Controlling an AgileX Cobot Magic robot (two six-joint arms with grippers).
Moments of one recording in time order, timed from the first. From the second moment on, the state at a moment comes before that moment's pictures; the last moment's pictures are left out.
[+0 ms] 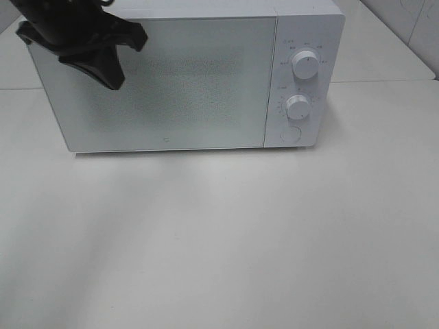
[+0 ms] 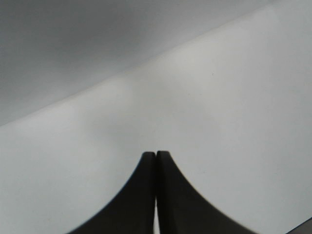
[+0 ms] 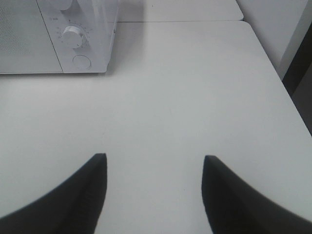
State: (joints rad) left arm -0.42 1.75 -1.54 -0.20 1.02 0.09; right arm 0.06 0.00 -0.50 -0.08 1.01 0.06
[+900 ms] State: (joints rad) left arm -0.14 0.95 -1.04 -0.10 1.22 0.00; right arm 0.06 0.00 -0.50 -0.08 1.01 0.06
